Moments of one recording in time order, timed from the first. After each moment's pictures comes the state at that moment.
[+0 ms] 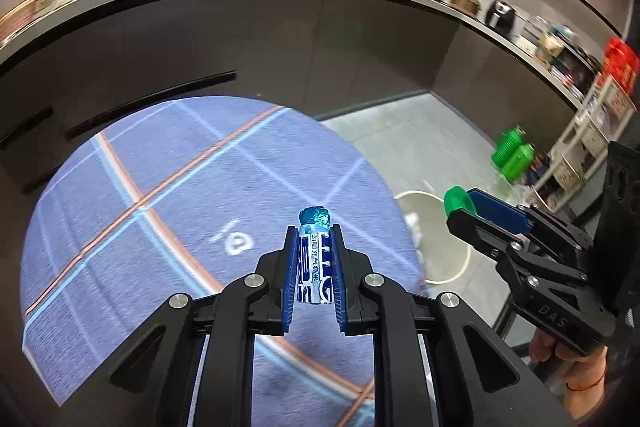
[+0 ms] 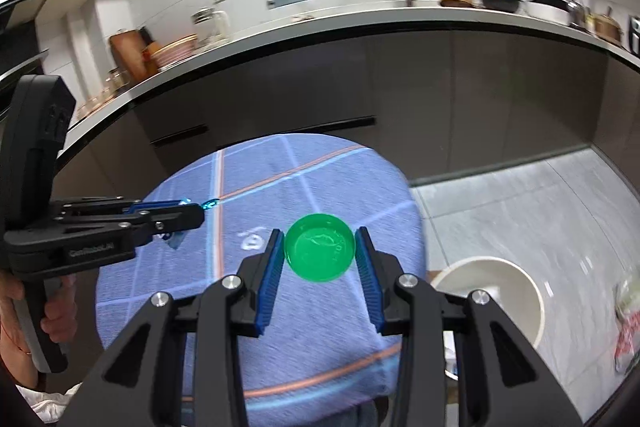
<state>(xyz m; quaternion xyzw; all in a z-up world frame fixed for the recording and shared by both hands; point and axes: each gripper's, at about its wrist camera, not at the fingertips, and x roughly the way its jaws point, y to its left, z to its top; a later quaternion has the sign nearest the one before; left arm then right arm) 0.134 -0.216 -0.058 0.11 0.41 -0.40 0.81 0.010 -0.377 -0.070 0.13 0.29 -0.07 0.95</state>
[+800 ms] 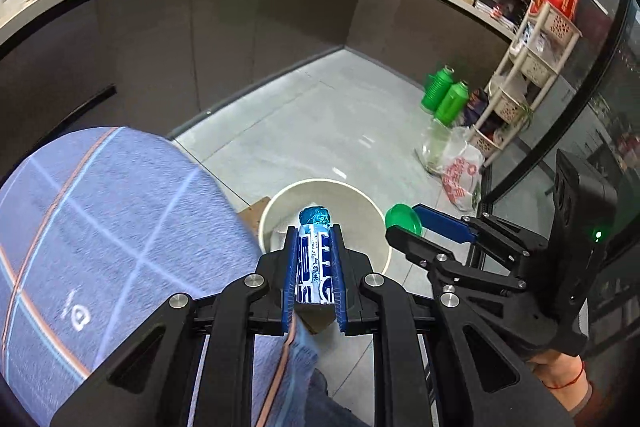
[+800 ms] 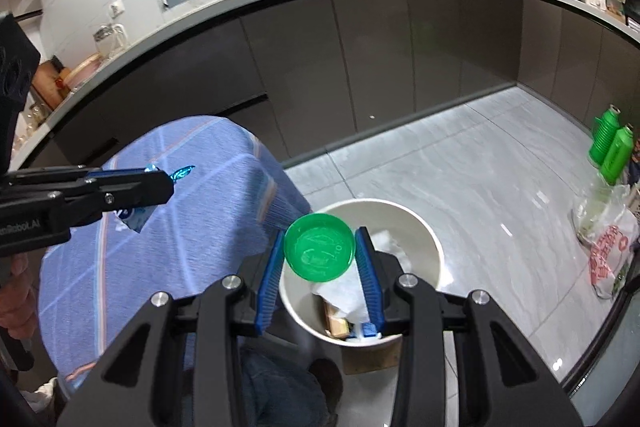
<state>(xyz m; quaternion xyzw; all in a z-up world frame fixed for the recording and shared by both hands) 0.079 -0.382 -0.097 0.18 0.41 -0.53 0.72 -0.058 -0.493 -0.146 0.19 0.33 -0.21 0.90</state>
